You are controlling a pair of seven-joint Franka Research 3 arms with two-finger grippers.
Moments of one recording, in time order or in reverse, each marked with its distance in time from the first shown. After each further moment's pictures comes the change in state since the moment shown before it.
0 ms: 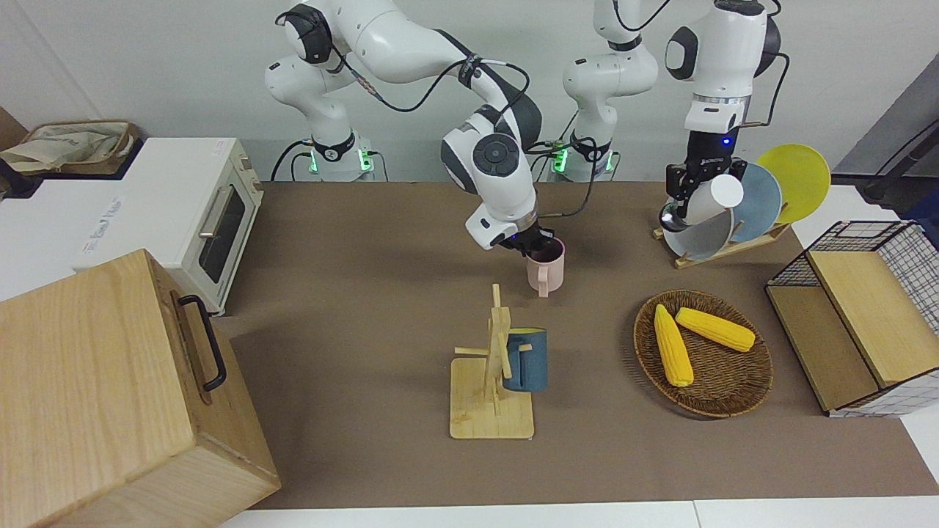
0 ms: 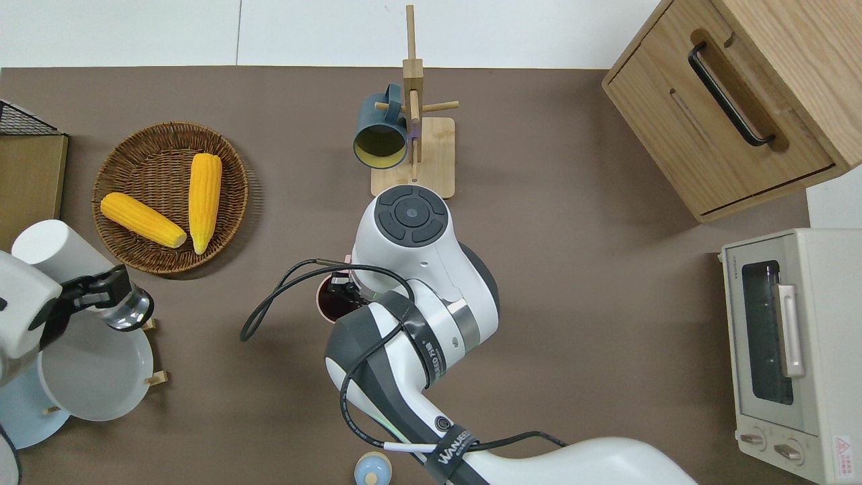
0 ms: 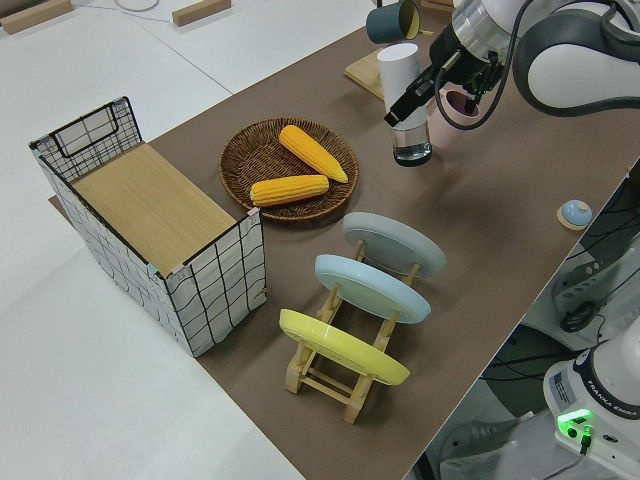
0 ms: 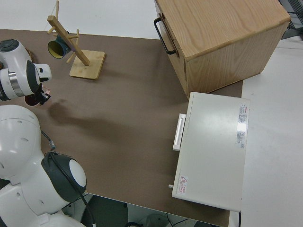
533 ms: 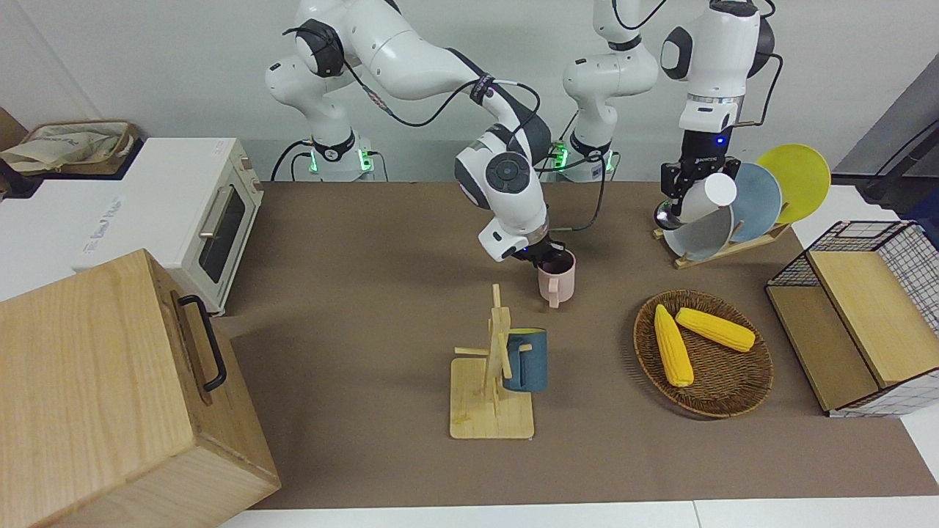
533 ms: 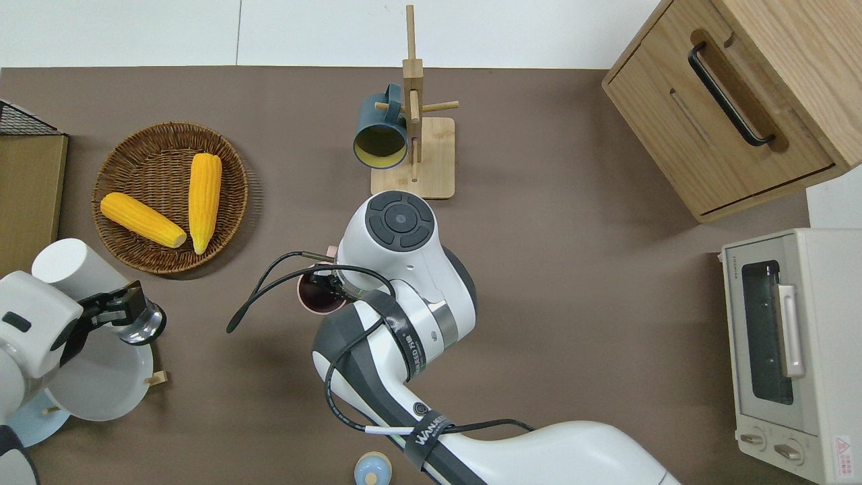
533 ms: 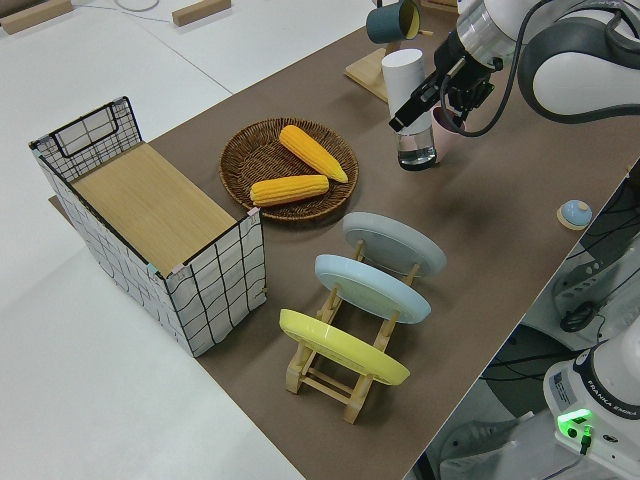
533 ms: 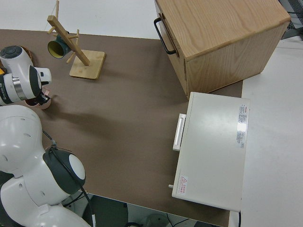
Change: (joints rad) left arm -0.002 -0.015 0.001 -0.024 -0.004 0.002 -0.005; right arm 0.025 0.067 0.000 0.028 0.003 0.062 0.034
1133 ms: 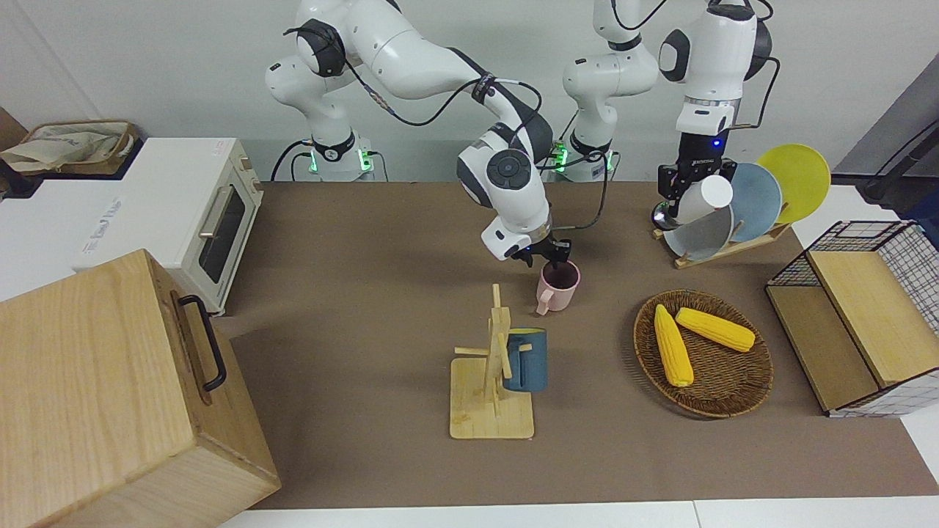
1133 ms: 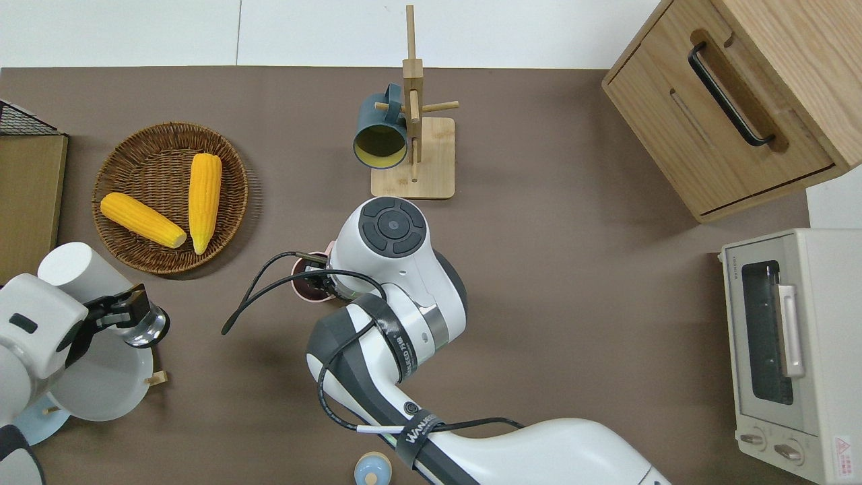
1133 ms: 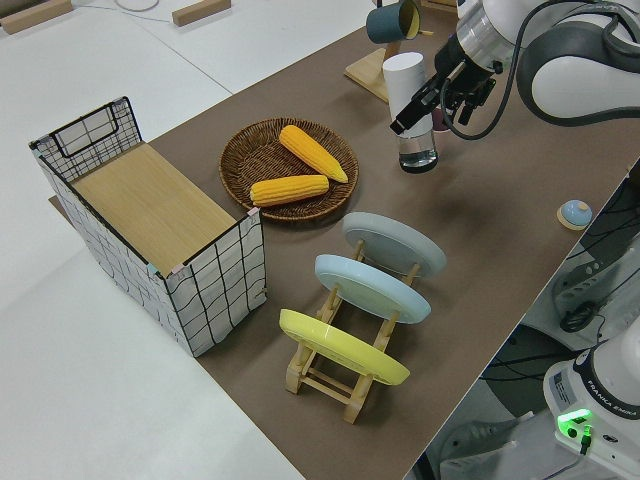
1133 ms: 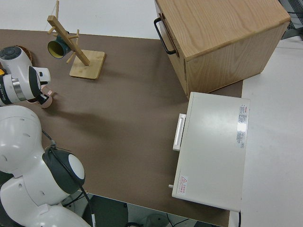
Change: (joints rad) left arm -0.008 0.000 0.000 -0.011 -0.002 0.005 -0.003; right arm 0.007 0.000 -0.002 0.004 0.002 0.025 0.002
